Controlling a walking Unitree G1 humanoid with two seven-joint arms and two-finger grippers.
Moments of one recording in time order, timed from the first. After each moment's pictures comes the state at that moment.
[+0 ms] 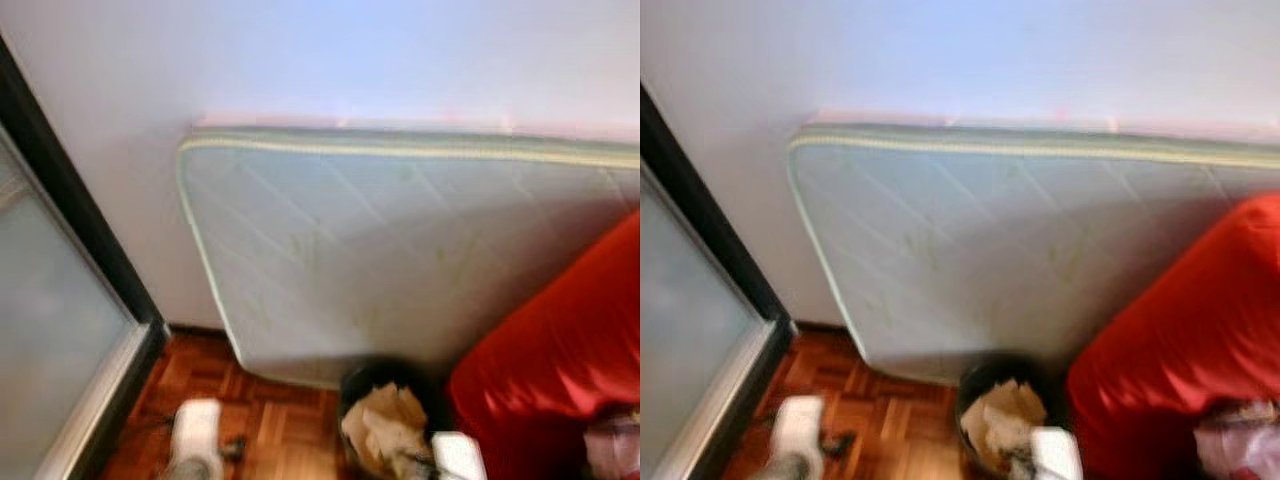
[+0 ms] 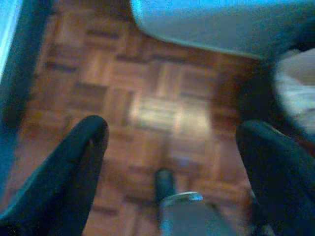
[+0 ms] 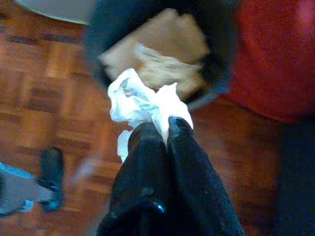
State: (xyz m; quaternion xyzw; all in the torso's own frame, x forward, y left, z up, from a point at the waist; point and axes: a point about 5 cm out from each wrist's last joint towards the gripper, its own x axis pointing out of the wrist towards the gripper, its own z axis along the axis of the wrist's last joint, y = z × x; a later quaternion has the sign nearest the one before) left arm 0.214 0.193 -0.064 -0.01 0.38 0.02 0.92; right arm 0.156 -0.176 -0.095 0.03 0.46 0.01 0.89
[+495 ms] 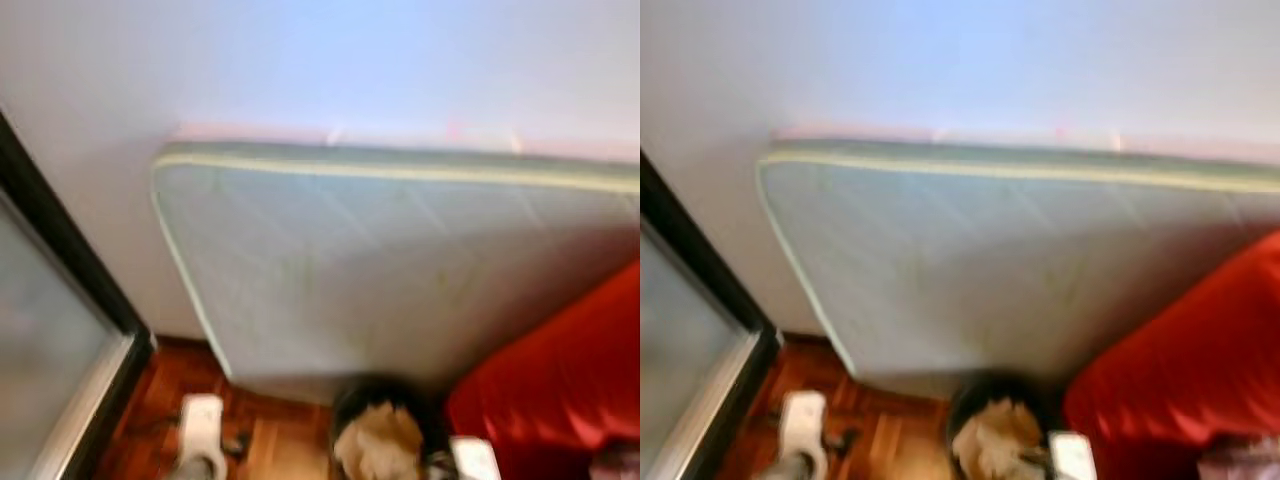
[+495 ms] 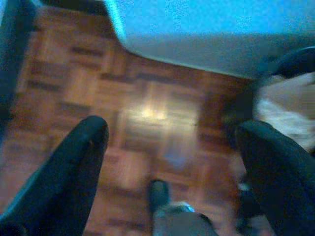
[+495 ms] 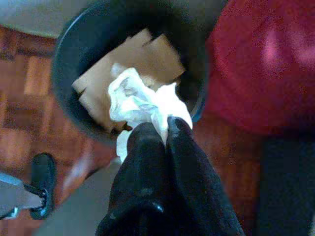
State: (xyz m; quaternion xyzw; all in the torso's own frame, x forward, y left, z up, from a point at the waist) left arm 0.216 0.191 -0.063 -0.02 0.37 0.02 0.93; right arm 0.156 -0.189 -0.093 0.03 0.46 0.01 0.89
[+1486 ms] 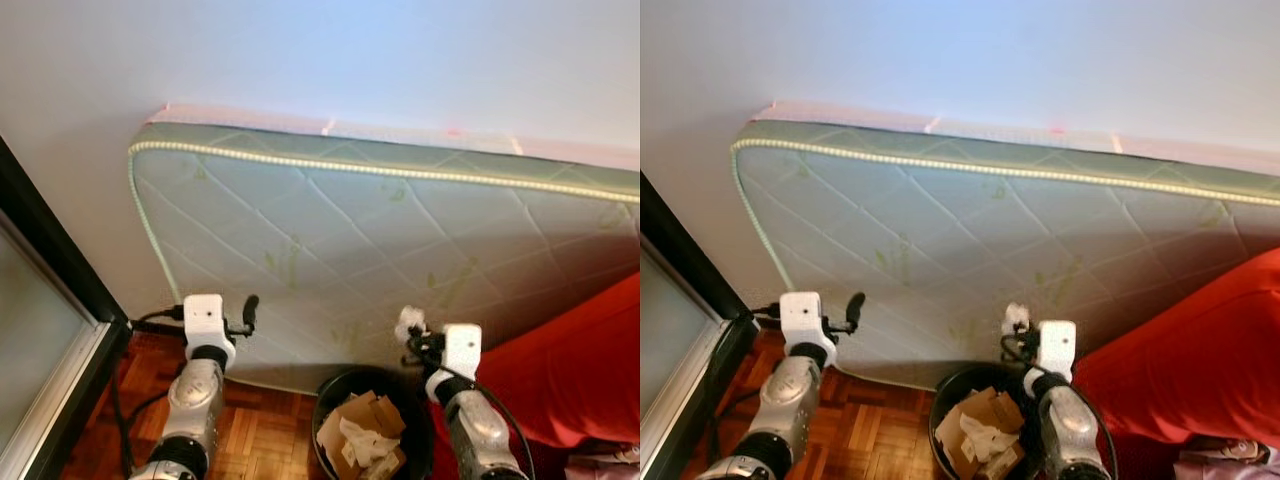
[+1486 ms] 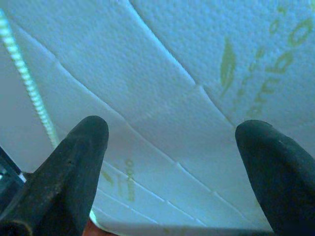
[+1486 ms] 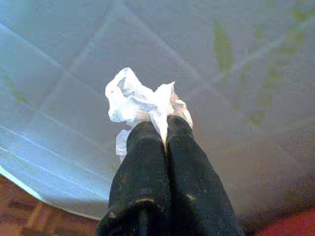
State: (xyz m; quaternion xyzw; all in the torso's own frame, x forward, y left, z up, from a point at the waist) left arm 0.312 0.181 0.049 0.00 0.02 0.02 1.00; right arm 0.282 -0.153 0.007 0.09 0.10 0.09 0.99
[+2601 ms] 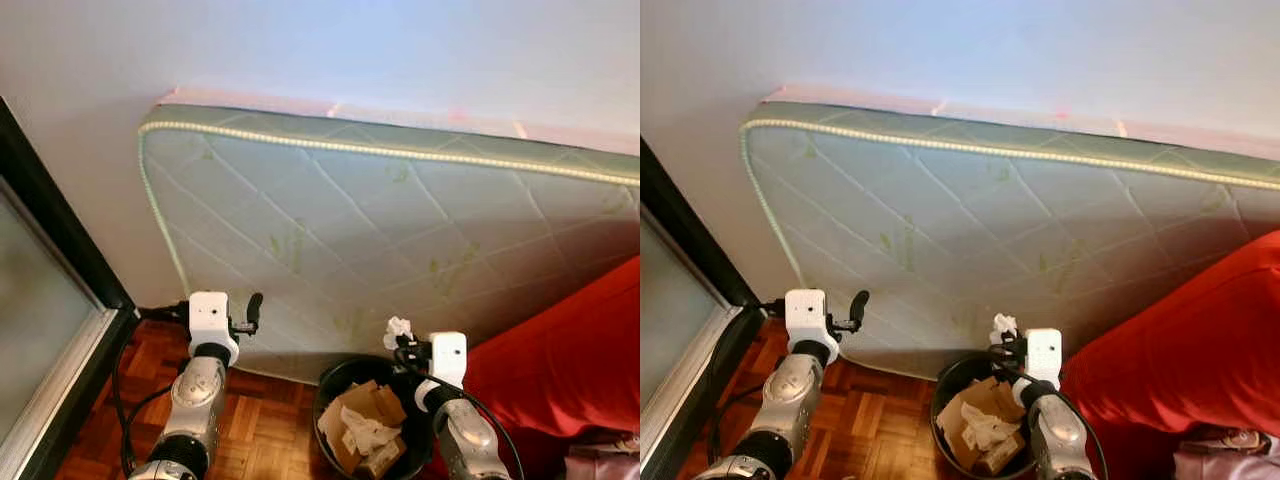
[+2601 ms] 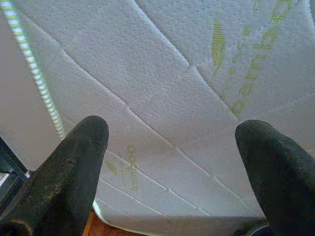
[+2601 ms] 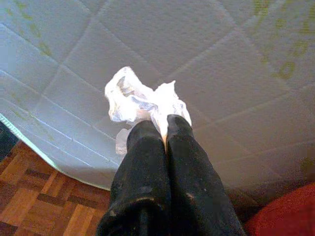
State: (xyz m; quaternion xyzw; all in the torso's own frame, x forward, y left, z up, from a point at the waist) left arm 0.313 0.174 0.051 0.01 0.02 0.00 1.00; right arm 0.273 -0.143 -0.004 0.08 0.14 0.09 0.98
